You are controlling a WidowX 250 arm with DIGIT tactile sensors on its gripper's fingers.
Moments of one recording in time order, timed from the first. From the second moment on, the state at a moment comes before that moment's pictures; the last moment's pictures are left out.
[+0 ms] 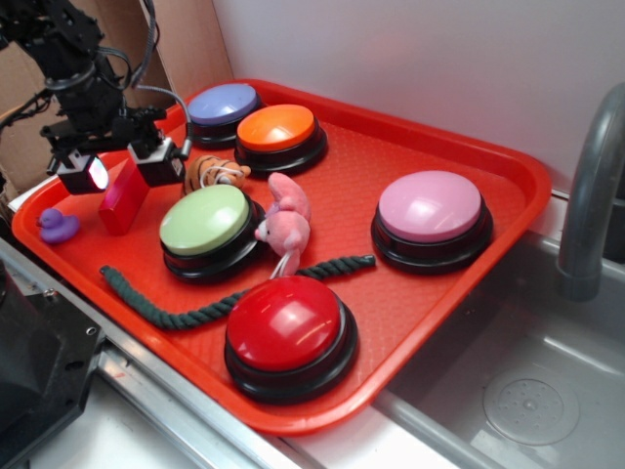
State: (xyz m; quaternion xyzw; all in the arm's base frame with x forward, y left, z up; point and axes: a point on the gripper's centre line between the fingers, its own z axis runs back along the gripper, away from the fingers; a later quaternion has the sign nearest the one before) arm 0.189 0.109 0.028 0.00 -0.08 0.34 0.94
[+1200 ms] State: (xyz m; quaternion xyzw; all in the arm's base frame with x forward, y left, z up) arm 0.192 0.078 0.122 -0.02 -0.05 0.23 0.97
